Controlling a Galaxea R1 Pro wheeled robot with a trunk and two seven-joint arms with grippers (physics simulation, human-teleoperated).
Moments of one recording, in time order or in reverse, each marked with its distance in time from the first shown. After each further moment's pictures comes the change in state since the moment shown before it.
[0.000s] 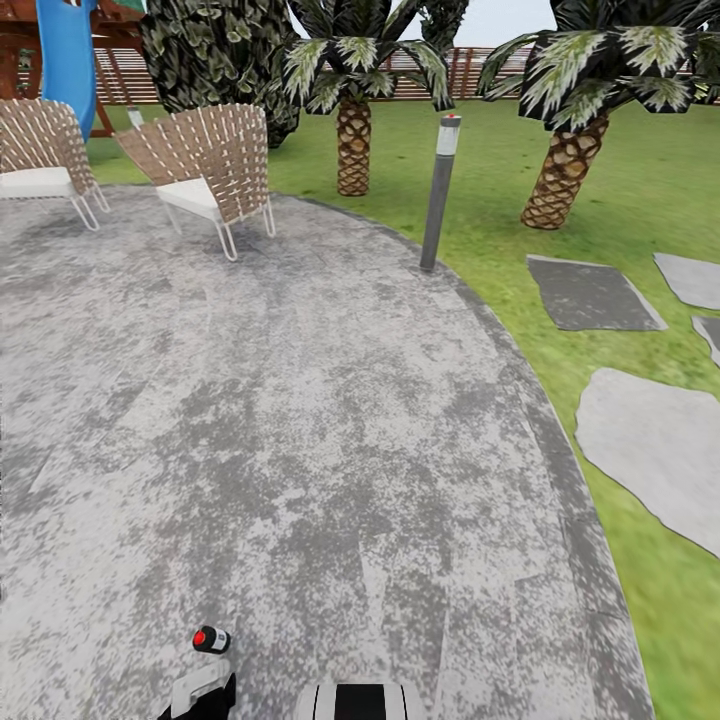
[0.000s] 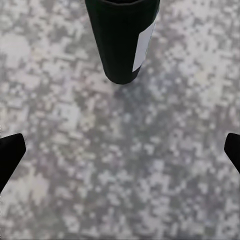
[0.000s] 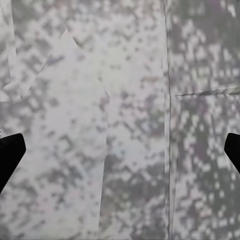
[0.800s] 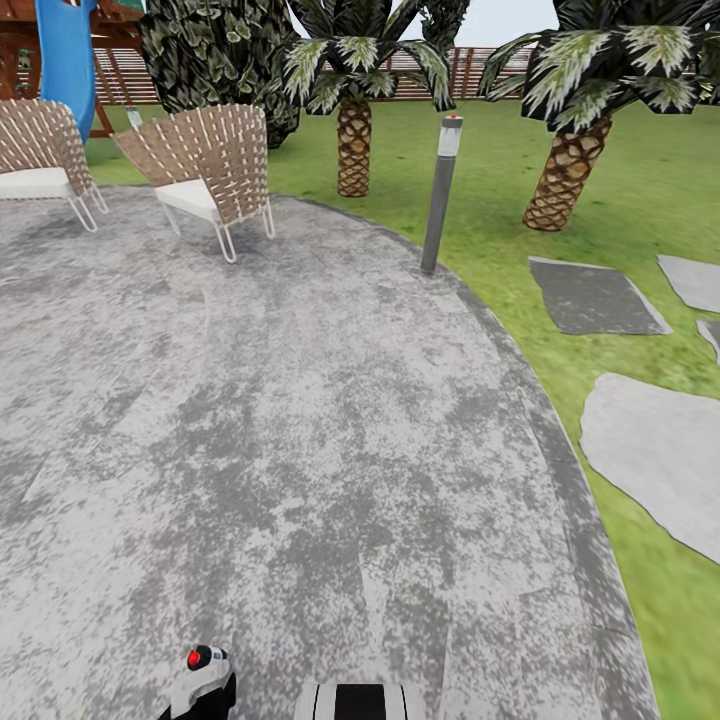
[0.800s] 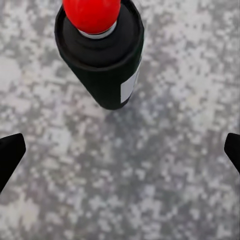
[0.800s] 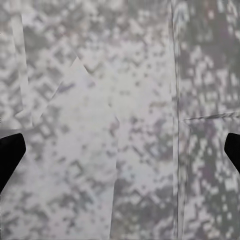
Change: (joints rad) left arm 0.000 0.000 0.000 0.000 0.000 0.000 0.000; right arm 0.001 -0.001 -0.002 0.001 -0.002 -0.001 0.000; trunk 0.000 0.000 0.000
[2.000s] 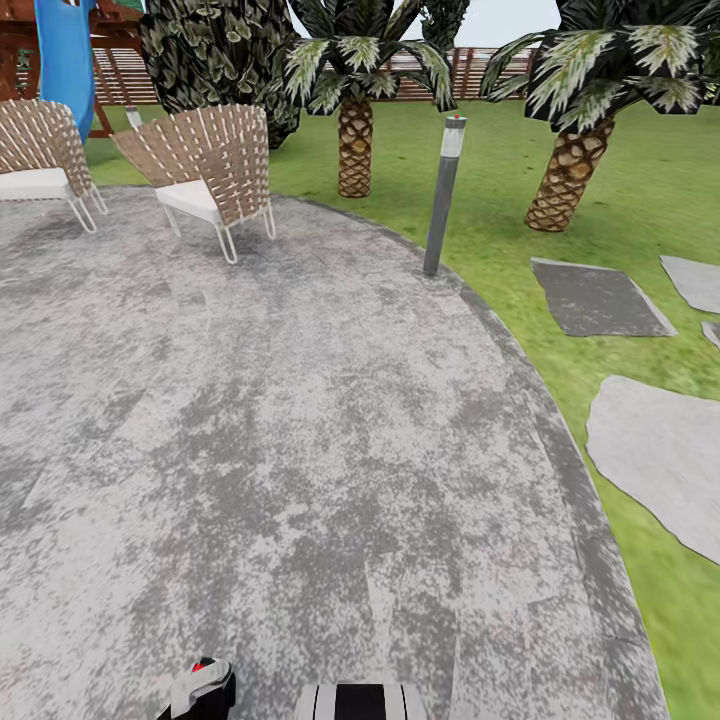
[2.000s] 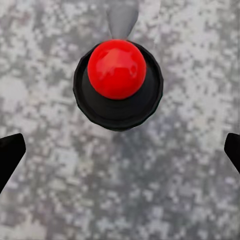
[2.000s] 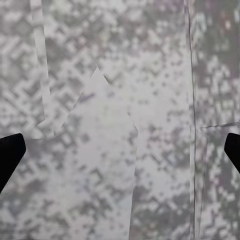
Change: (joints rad) left arm 0.000 0.000 0.000 0.000 0.000 -0.001 0.000; right arm 0.000 0.000 0.000 0.000 -0.001 0.000 0.000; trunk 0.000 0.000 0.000
